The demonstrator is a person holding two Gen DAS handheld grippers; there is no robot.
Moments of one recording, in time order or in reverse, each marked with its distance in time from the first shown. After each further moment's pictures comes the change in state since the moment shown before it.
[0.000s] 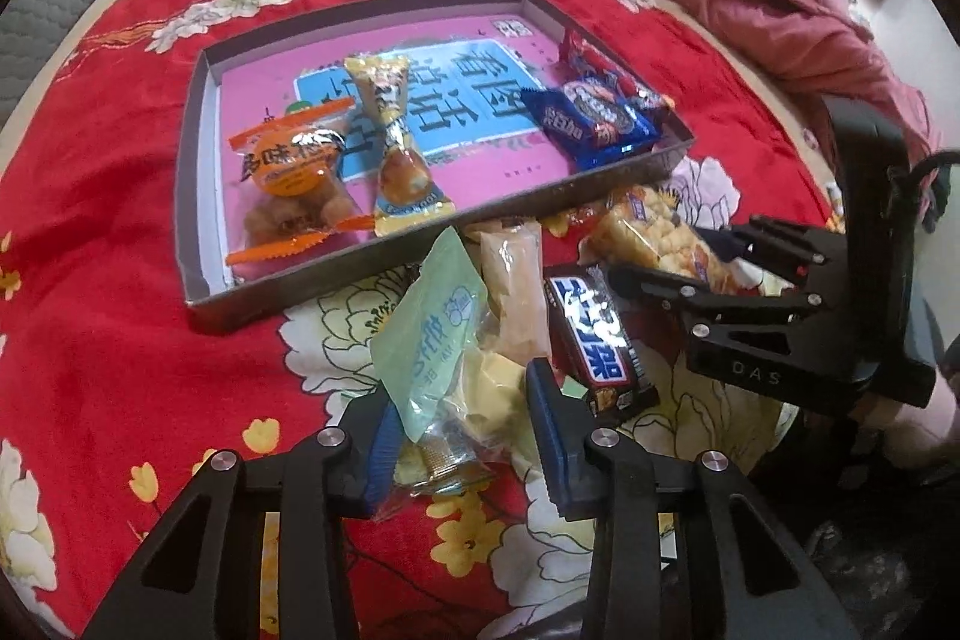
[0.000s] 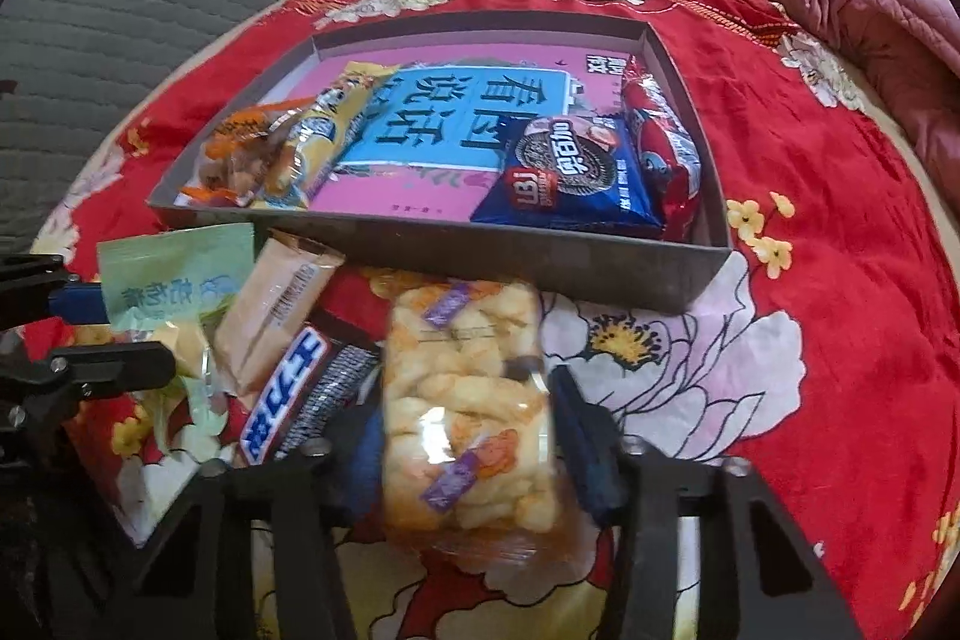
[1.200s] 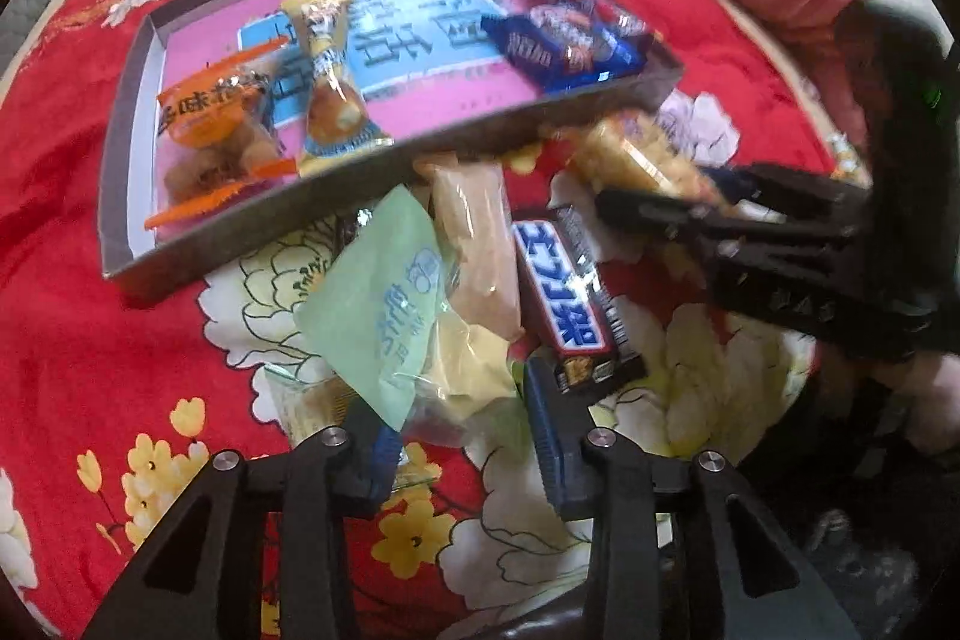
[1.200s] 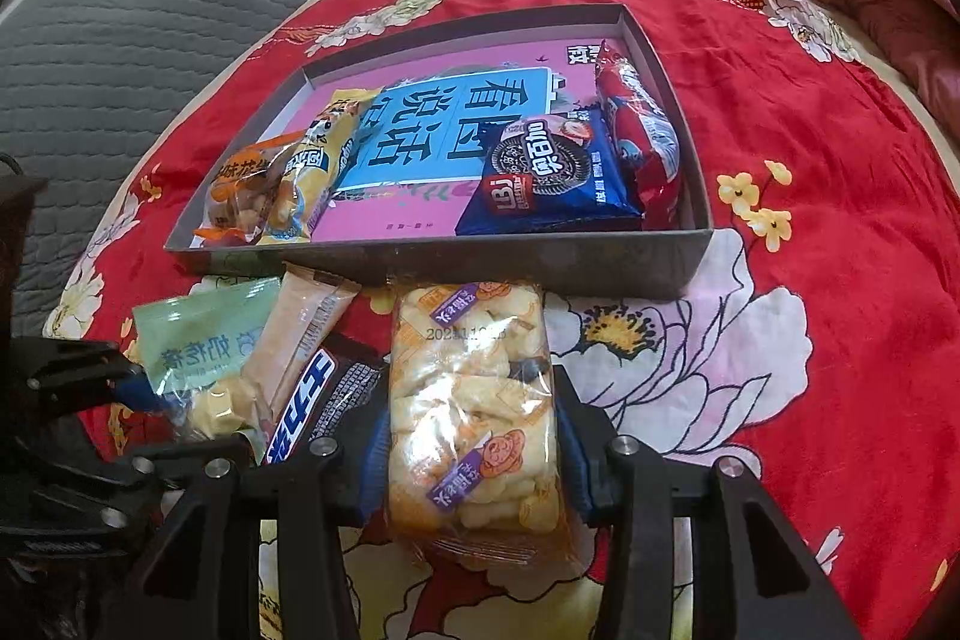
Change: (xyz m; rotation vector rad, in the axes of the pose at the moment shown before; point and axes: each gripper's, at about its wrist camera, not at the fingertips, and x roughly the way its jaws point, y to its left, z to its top) left arm 0.036 -0.023 -0.007 0.051 0.122 0.003; right arm -0.005 -0.016 0.002 0.111 -0.001 0.082
